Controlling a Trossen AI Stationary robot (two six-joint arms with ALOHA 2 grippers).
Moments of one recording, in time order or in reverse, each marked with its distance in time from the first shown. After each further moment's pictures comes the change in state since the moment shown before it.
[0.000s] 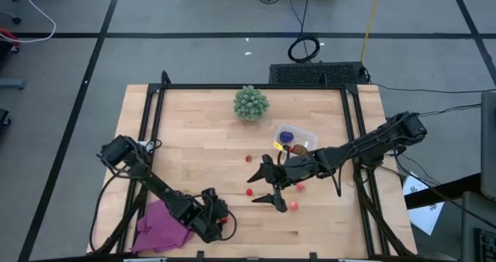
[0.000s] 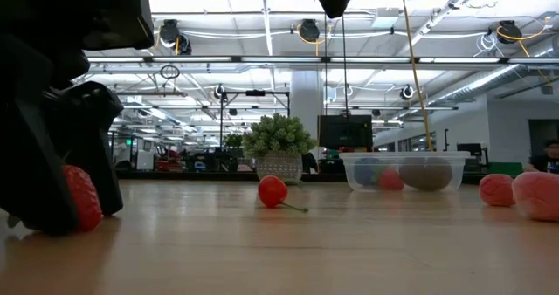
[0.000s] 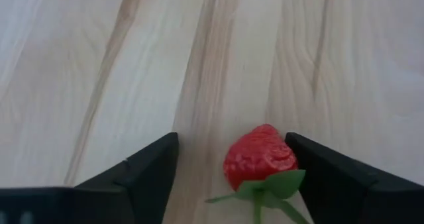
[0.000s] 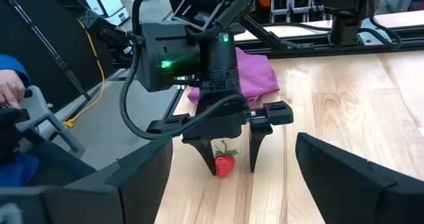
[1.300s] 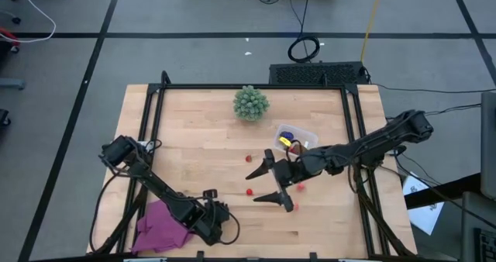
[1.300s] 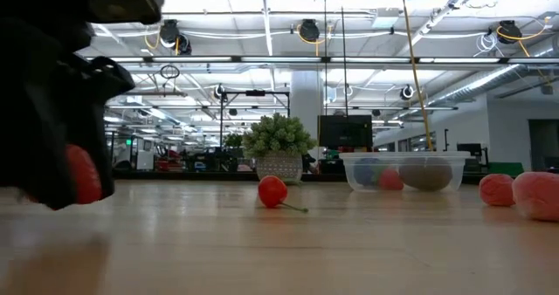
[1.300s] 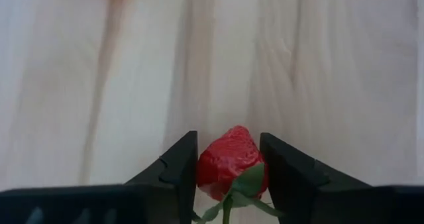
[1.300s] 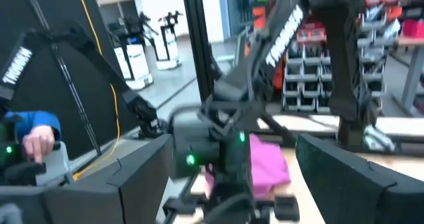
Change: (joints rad) left arm 0.012 0.003 0.107 -0.163 0.045 0.095; right arm 0.020 -0.084 0.000 0.228 0.000 -0.089
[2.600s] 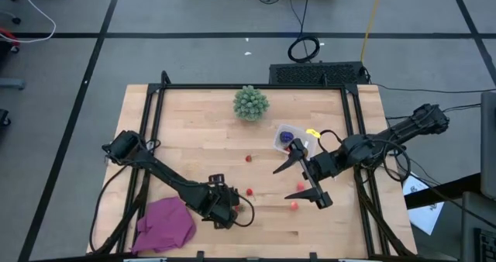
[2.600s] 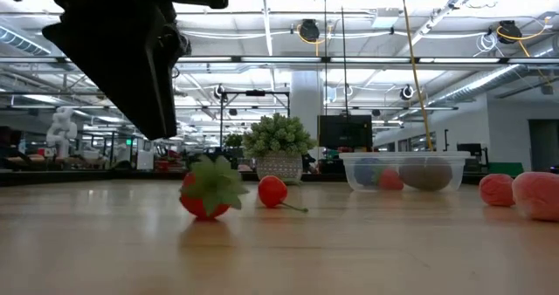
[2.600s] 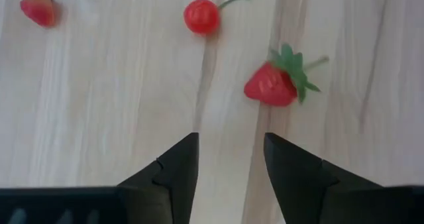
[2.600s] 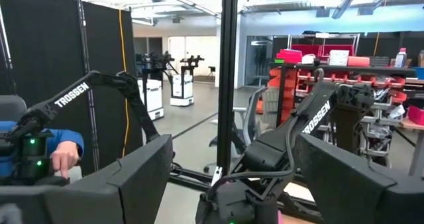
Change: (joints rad) left arm 0.140 -0.004 0.203 -0.326 0.026 0.088; right arm 0.072 -0.264 0.000 -0.069 0.004 -0.164
